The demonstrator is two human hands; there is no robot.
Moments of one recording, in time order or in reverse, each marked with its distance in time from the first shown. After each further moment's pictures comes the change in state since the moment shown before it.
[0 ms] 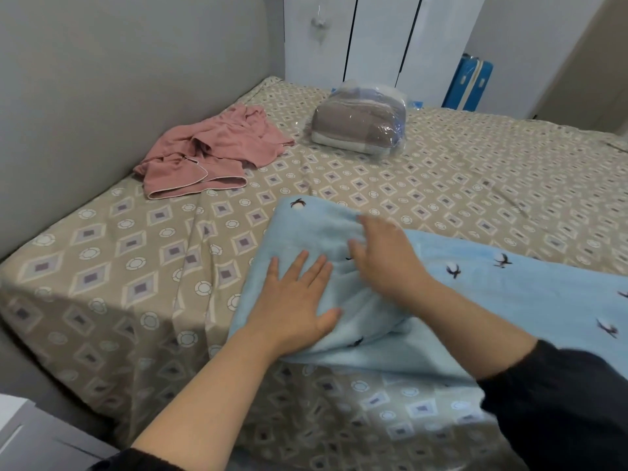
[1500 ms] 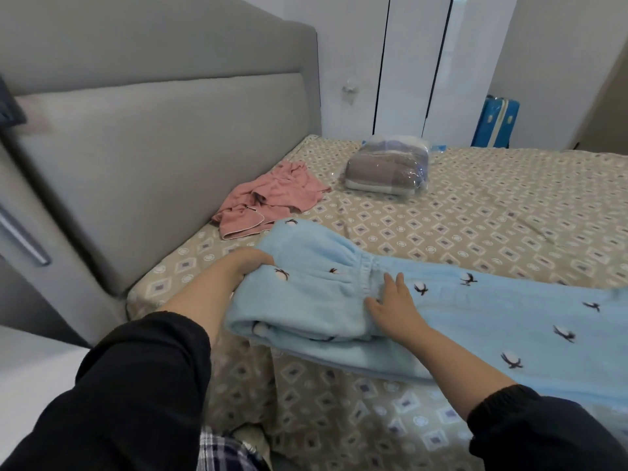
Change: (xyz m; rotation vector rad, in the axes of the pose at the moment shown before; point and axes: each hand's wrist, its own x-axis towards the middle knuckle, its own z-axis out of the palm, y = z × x) left_hand -0.034 -0.109 -0.123 -1.105 0.021 -0.810; right_hand -0.059 -0.046 0.000 0.308 -0.259 0.282
